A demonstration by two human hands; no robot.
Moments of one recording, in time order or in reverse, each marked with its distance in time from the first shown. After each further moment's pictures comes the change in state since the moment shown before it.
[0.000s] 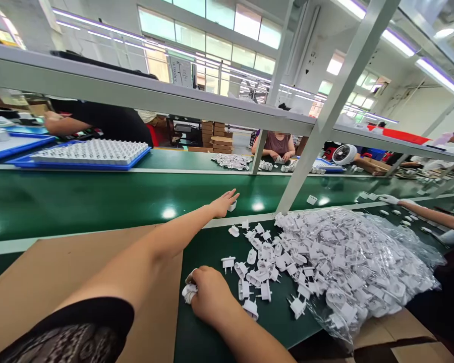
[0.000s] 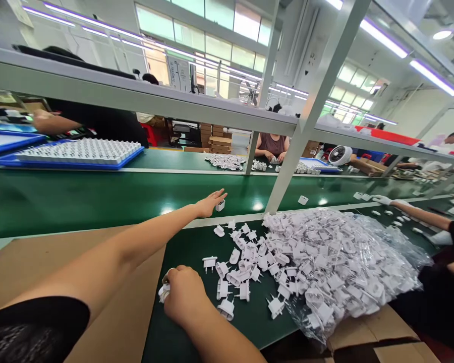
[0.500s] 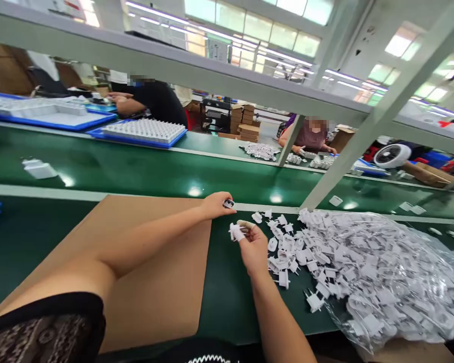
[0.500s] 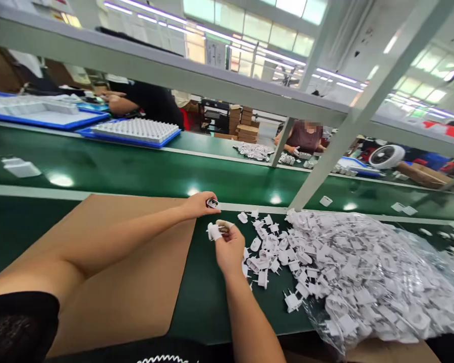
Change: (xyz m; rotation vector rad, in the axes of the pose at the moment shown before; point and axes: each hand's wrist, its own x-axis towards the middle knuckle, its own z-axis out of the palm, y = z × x) left_hand -0.146 -0.022 -0.009 0.019 0.236 -0.197; right_hand 0.024 0.022 -0.014 1.096 0.614 0.141
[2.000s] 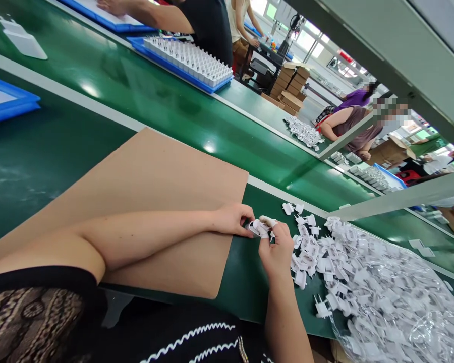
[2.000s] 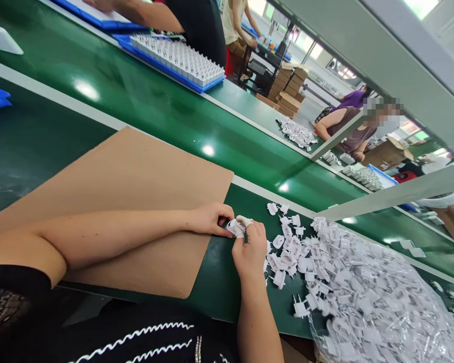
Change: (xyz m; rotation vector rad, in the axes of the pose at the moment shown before) left_hand -0.120 0.015 0.025 -0.720 -0.118 0.103; right_hand -0.015 0.000 -0.004 -0.929 -0.222 -0.609
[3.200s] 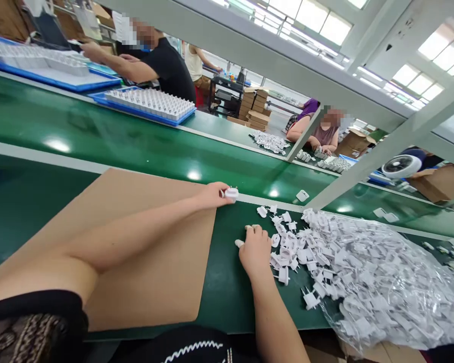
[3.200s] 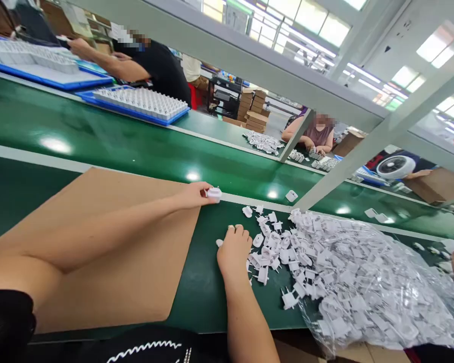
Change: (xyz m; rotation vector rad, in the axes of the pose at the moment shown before) left_hand 0.083 -0.014 -0.053 0.287 0.281 -0.243; right_hand -0.003 0.018 0.000 -0.412 -0.213 0.314
